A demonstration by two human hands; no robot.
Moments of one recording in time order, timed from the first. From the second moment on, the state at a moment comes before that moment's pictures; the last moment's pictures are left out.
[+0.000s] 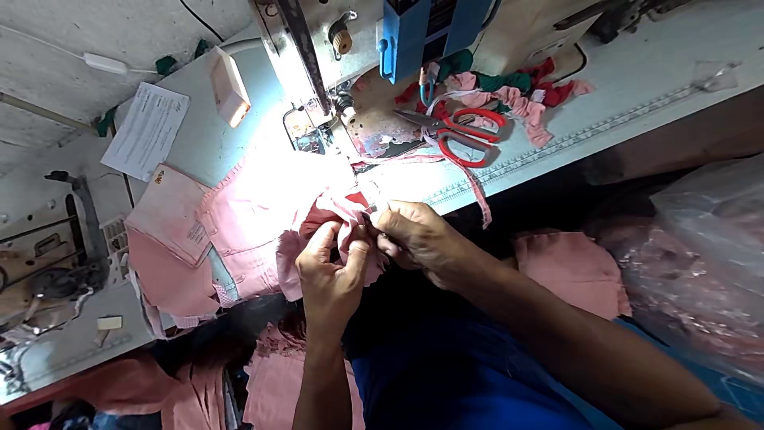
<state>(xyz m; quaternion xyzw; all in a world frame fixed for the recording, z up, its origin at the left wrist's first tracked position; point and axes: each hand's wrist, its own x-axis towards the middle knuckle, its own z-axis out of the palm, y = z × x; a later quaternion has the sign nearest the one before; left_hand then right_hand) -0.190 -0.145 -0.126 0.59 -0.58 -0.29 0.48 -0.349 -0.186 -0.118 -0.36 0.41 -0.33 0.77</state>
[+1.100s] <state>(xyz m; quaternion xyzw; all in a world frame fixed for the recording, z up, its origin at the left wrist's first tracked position) -0.187 -0.143 -0.127 0.61 -0.59 -0.28 0.44 -0.354 -0.187 -0.122 -0.55 0.47 -0.31 0.62</state>
